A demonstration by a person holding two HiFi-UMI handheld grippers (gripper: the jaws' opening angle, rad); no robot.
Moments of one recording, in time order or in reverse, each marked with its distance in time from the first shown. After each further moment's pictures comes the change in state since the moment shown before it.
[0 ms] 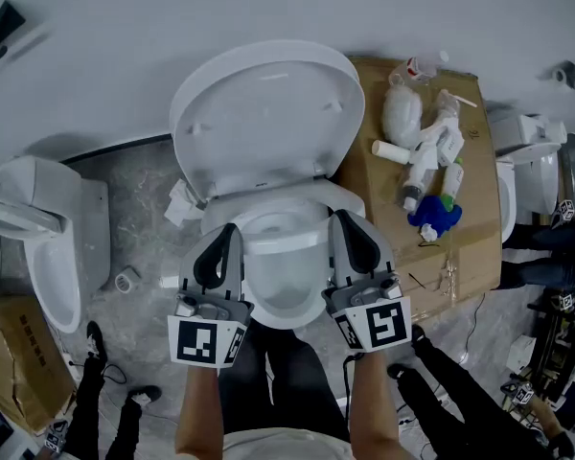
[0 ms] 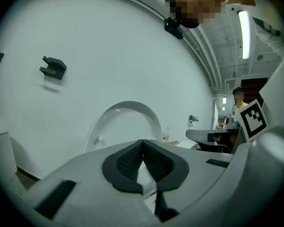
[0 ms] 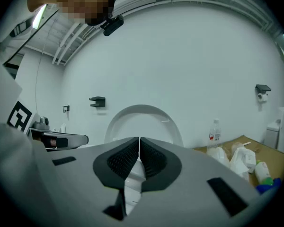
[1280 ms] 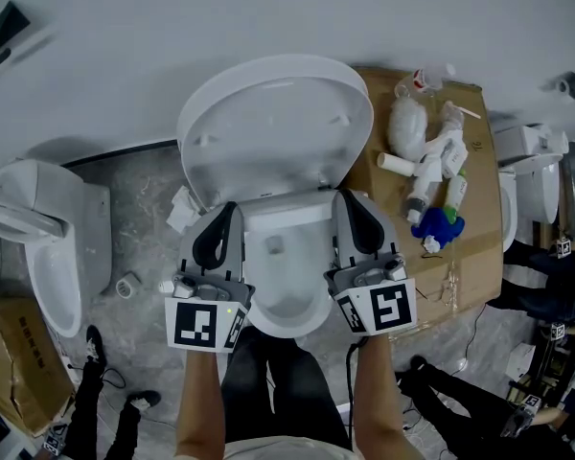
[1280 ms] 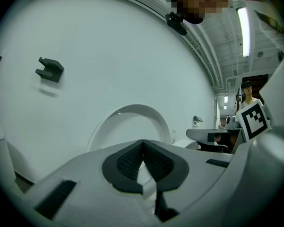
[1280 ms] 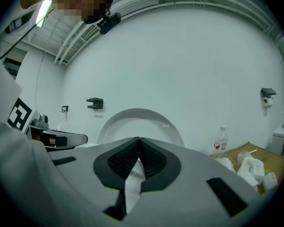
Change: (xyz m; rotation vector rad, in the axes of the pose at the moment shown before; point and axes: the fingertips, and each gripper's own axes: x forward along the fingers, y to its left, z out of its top) left arm 0.040 0.026 0.020 0.023 -0.027 0.017; right arm 0.049 -0.014 0.017 -0.034 -0.044 0.007
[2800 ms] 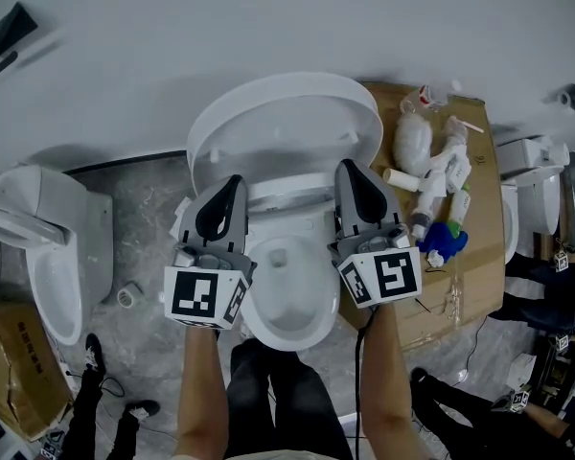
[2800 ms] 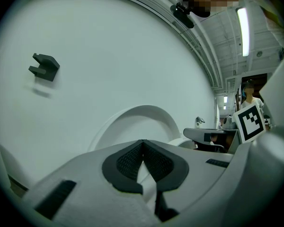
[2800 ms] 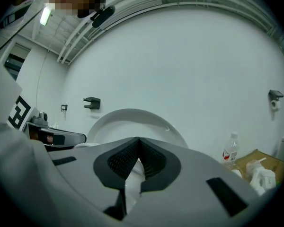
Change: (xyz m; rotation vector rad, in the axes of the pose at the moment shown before) left arm 0.046 0.034 0.016 0.031 -0.030 0.002; right arm 0.062 -0.016 0.011 -0.040 -0.040 0.017
